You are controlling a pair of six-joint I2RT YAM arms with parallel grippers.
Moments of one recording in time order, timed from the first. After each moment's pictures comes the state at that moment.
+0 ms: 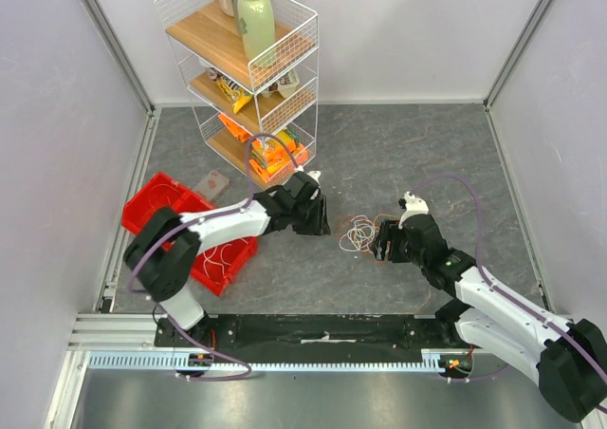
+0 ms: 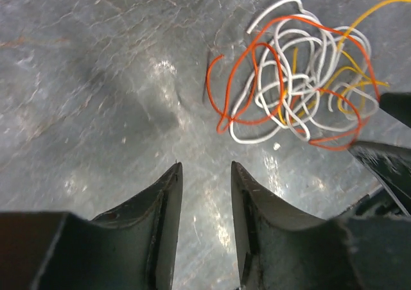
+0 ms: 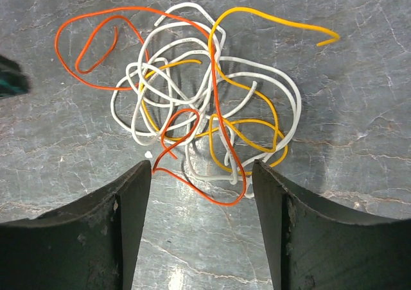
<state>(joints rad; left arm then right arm) -0.80 1.61 0.99 -0.25 0.10 -0.63 0.55 0.86 0.34 -0.18 0.07 0.51</state>
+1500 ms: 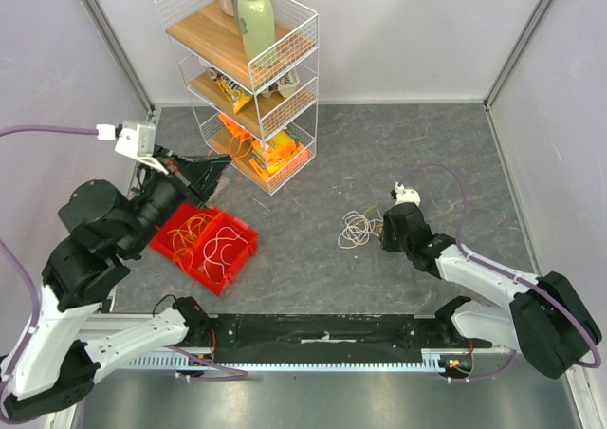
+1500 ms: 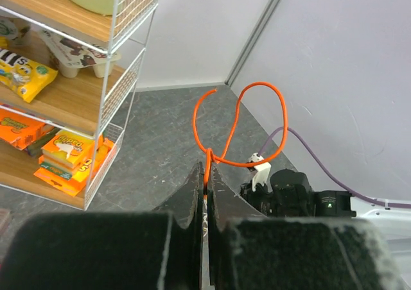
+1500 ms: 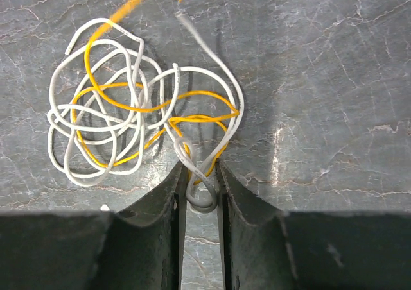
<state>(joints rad) -0.80 0.79 1.42 -0.56 -0.24 -0.37 0.55 1.16 0.44 -0.08 0.22 0.47</state>
